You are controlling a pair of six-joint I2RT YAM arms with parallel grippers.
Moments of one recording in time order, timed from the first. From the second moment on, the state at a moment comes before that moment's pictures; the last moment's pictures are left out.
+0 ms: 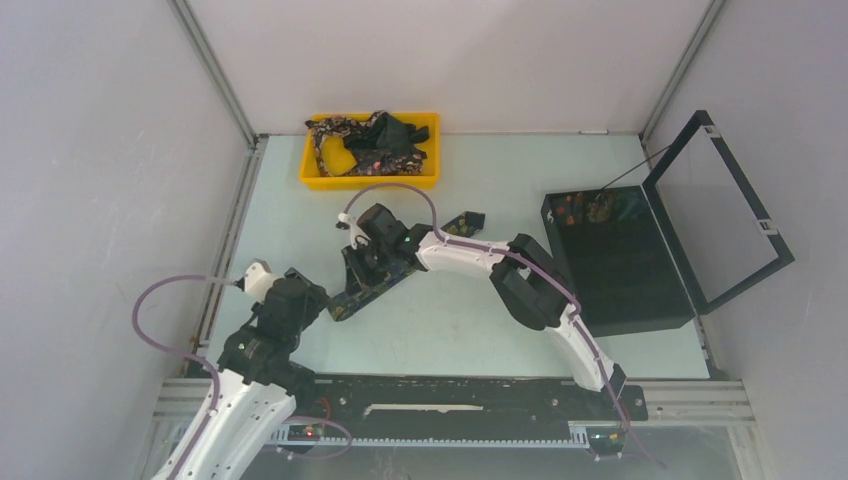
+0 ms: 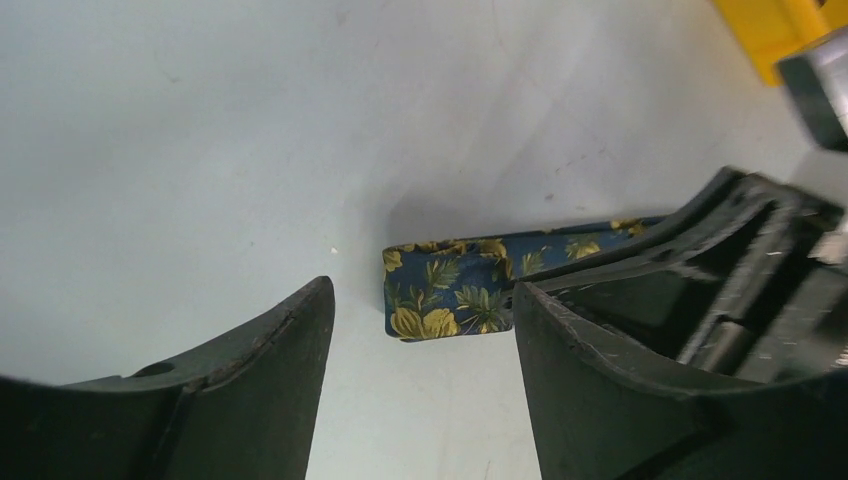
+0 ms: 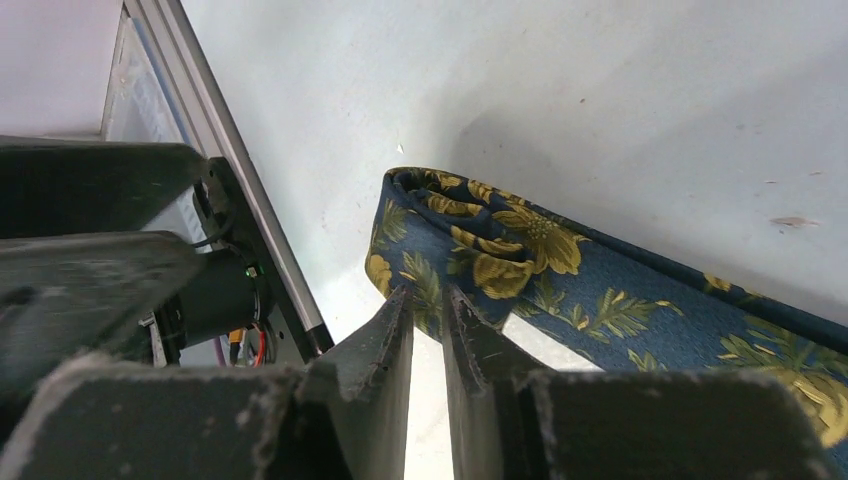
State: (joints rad) left arm -0.38 0.39 0.50 -0.84 -0.51 -0.99; right arm 0.99 2.29 1.77 -0.26 -0.54 0.50
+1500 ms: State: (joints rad) left arm -0.28 0.68 0.27 -0.44 -0.16 -0.90; right arm 0.95 2.29 1.70 -0.22 -0.52 0.50
